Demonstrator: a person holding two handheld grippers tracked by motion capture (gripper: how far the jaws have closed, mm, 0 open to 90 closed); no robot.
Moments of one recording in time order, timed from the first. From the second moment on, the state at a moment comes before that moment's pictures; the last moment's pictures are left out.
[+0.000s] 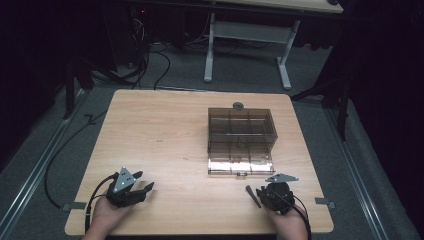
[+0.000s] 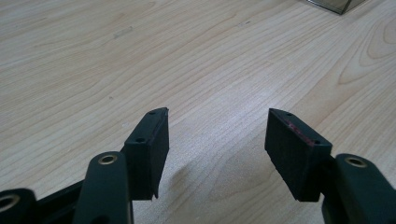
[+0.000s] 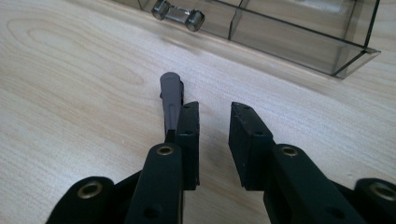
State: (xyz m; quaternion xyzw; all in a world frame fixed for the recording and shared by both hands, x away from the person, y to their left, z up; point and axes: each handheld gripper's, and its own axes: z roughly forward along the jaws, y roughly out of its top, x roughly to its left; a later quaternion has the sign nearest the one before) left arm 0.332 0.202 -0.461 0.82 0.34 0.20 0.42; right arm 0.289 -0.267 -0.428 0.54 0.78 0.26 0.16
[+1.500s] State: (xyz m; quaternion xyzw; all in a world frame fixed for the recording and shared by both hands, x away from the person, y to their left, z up) left arm 0.330 0.202 -0.461 0.82 0.33 0.20 0.42; right arm 0.328 -0.251 -0.411 0.50 0.86 0.08 0.02
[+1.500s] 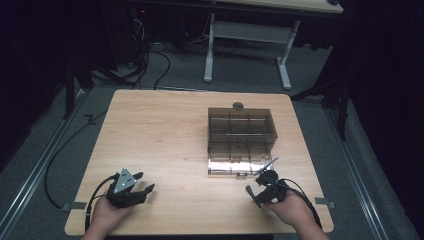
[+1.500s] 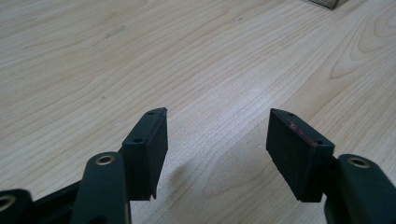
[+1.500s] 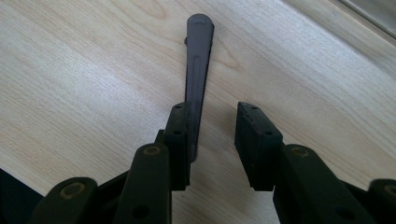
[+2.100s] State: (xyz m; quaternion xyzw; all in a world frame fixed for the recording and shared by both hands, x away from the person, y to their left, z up) left arm 0.330 0.200 -0.461 0.83 0.33 0.20 0.41; right arm 0.343 -0.230 -0.411 0.49 0.87 0.06 0.01
